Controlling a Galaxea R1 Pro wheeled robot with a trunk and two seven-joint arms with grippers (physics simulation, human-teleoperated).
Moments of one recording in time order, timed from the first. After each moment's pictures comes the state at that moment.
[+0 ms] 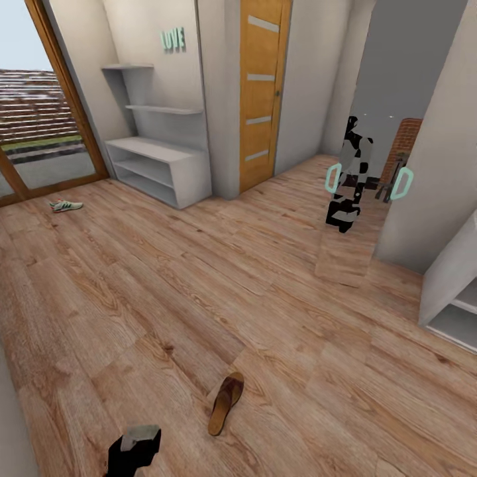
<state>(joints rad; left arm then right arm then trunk) -0.32 0.04 0.04 -0.39 0.07 -0.29 0.00 -0.05 -0.13 -0.14 -0.54 0.00 -0.24 0.01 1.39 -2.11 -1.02</state>
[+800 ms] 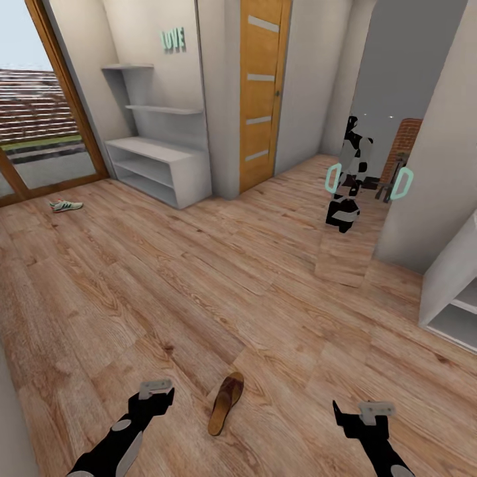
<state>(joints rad) -0.49 0.03 0.02 -0.41 0.06 -0.11 -0.01 -0.18 -0.13 -0.06 -0.83 0.00 -0.18 0.01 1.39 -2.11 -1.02</state>
